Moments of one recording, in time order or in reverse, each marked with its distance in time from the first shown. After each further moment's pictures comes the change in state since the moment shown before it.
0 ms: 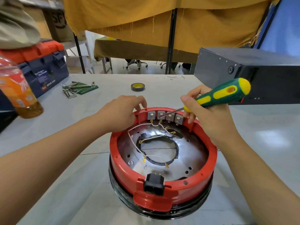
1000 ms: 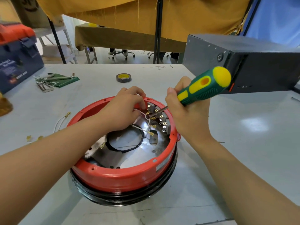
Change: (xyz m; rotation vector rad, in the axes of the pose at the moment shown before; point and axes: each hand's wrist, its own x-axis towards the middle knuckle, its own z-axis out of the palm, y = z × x) left_hand 0.031 0.003 0.041 -0.030 0.072 0.154; right_hand -0.005 0.011 0.030 -0.046 0.209 -0.300
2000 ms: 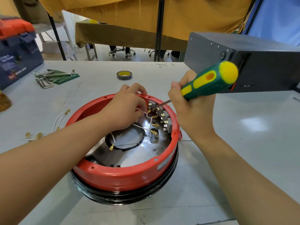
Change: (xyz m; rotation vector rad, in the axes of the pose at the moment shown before) left_hand -0.003 0.005 0.003 0.034 0.008 0.004; right_hand 0.006 0.001 -0.001 -0.053 0.007 -0.049
